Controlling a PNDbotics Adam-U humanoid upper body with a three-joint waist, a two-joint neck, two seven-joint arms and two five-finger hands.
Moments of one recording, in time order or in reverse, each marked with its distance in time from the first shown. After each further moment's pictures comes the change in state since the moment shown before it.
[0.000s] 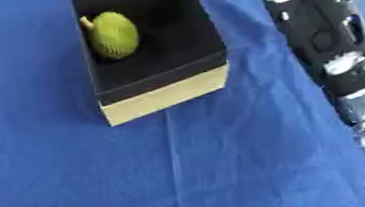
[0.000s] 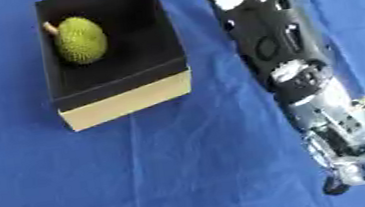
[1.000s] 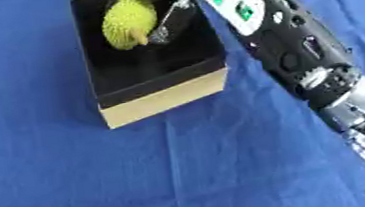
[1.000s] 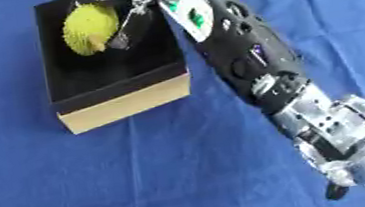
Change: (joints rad) left arm -0.010 0.002 -0.006 0.000 0.000 -0.001 0.000; right arm -0.047 0.093 0.235 0.300 0.133 -0.027 0.131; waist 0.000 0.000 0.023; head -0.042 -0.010
